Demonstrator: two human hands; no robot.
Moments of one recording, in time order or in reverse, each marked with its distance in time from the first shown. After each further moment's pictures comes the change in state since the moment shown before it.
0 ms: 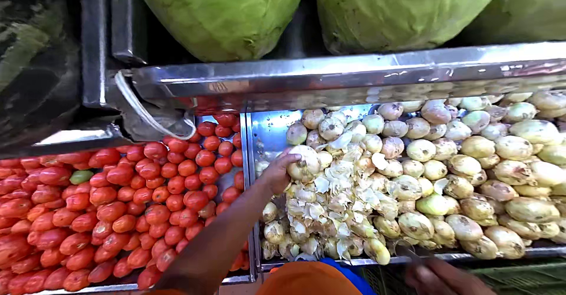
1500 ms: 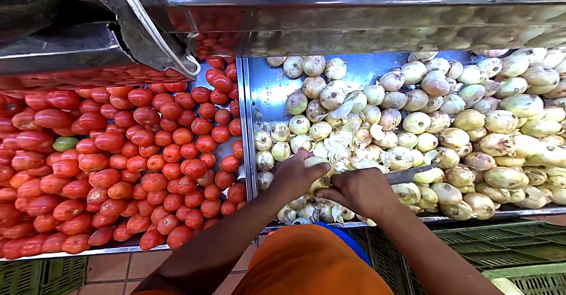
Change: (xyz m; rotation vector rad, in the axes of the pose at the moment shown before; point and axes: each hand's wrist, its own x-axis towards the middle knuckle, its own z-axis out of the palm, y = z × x) left_hand -0.073 -0.037 0.013 0.775 0.017 -0.054; right_hand 0.130 -0.046 0.080 -0.951 0.285 -0.668
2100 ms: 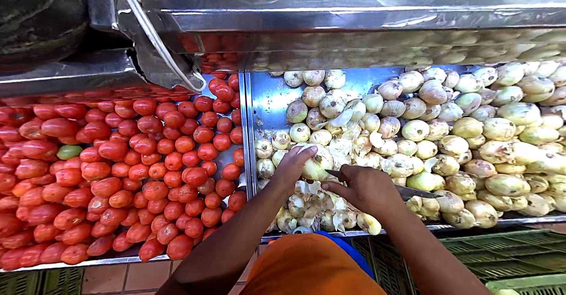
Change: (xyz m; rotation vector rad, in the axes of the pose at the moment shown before) left_hand 0.034 -0.006 0.002 -0.711 0.035 -0.027; right_hand 0.014 0.011 -0.015 0.165 -0.147 0.332
